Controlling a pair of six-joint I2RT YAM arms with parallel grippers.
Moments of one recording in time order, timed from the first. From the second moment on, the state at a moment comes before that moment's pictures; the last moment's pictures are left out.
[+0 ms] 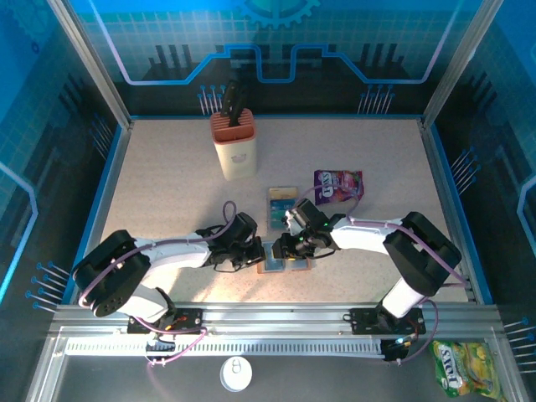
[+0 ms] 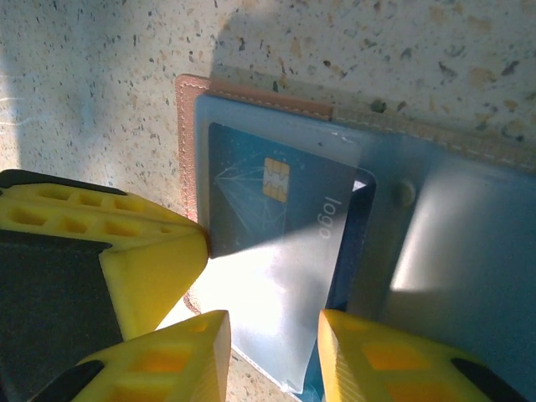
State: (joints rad) left arm -0.78 1.46 0.59 -0.14 0.23 -1.13; right arm 0.74 1.62 0.75 -0.21 -0.50 0.72
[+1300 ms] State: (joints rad) left arm -0.76 1.43 0.59 -0.18 0.22 -1.10; right arm 0.74 1.54 0.79 -0.35 -0.40 0.67
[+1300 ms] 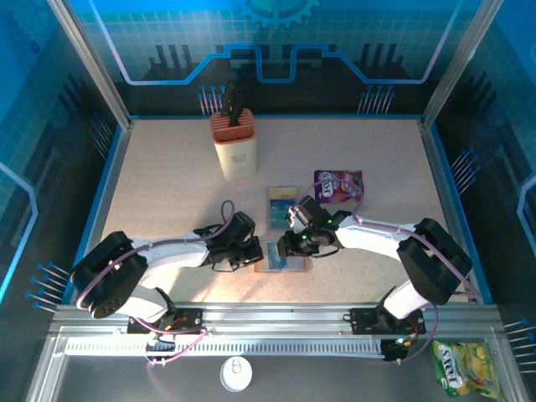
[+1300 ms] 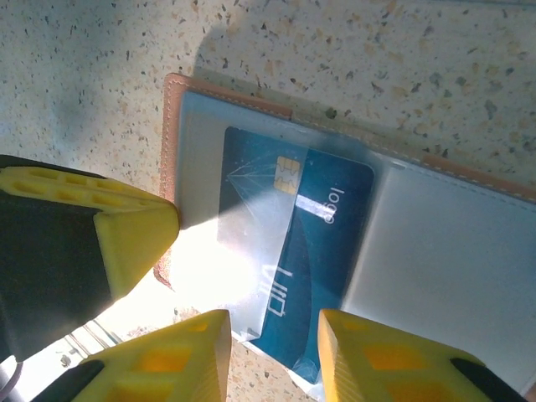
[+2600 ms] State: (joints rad) left arm -0.76 1.44 0.61 -0.16 0.24 -1.10; right arm 0.75 1.59 0.79 -0.31 -0.47 0.69
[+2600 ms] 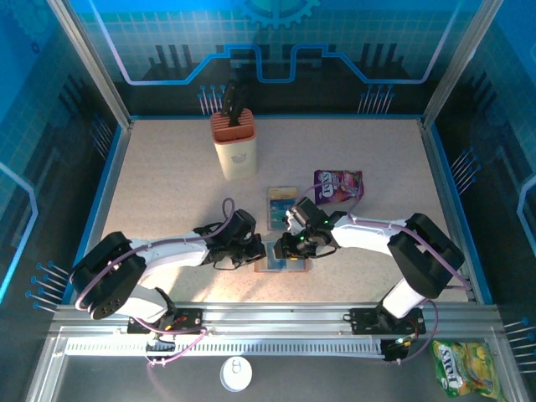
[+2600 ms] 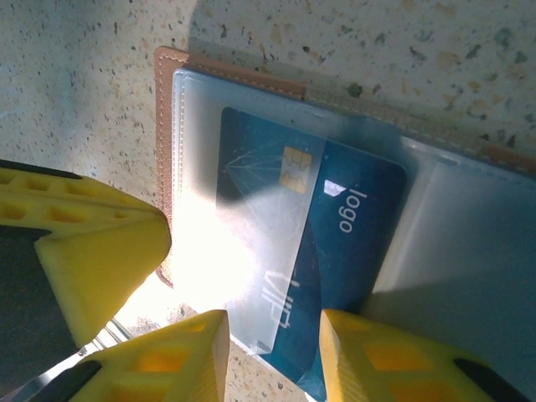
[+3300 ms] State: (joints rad) left arm -0.77 1.49 0.62 -0.13 0.25 -1.10; right arm 0.74 1.58 0.79 -0.35 -0.45 0.68
